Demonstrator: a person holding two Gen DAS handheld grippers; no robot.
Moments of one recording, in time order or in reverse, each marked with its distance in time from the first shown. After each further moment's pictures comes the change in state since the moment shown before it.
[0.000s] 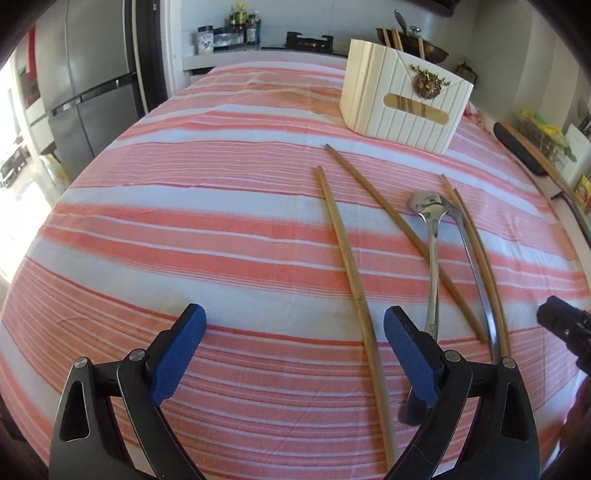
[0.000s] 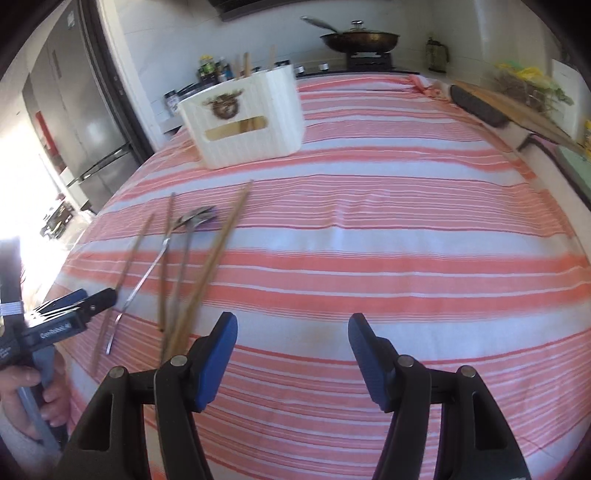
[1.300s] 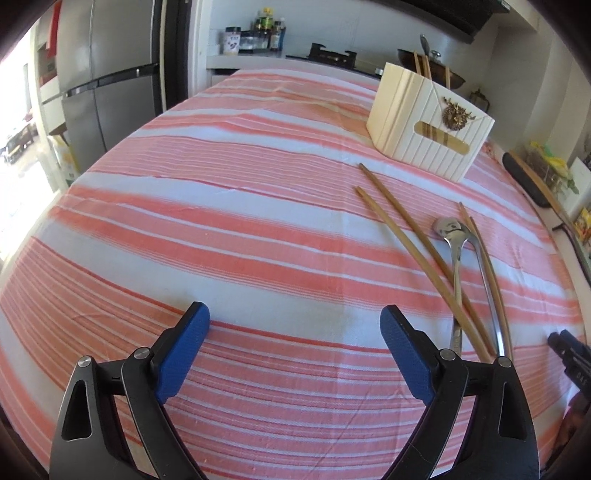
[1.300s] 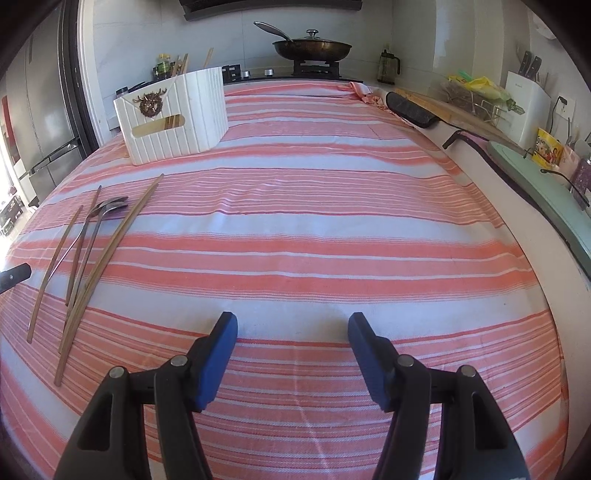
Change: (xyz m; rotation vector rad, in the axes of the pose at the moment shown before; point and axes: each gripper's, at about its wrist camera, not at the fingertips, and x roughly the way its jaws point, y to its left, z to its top) left arm -0.007 0.035 -0.001 -0.094 -0.031 -0.005; right arm -0.019 -0.063 -0.025 0.010 -0.056 -0.275
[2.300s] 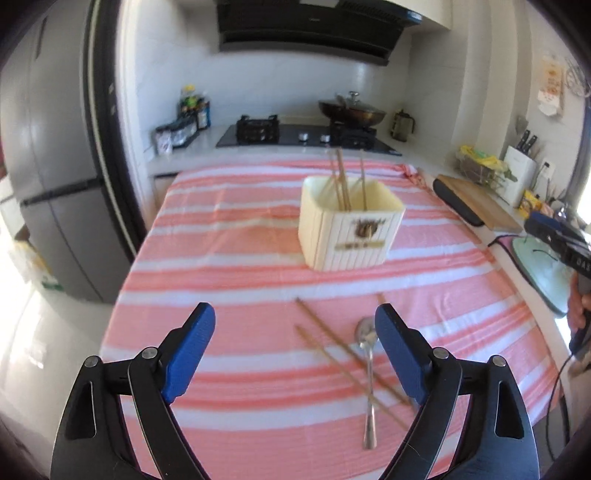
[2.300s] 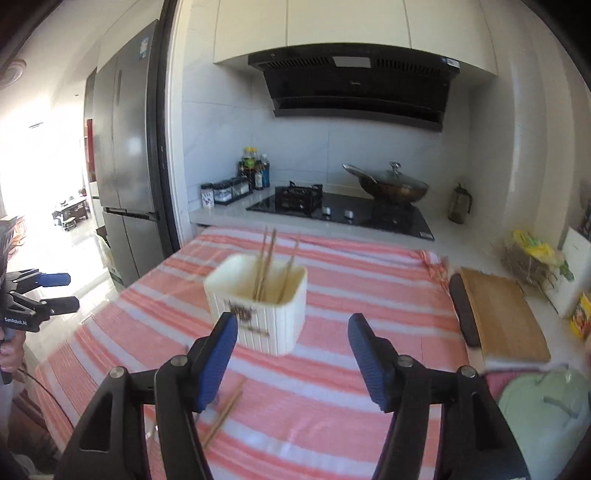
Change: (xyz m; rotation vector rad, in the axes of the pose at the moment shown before) left arm -0.105 -0.025 0.105 0.228 -0.133 -0.142; right arm -0.118 0.032 0.174 -0.198 -0.338 0.215
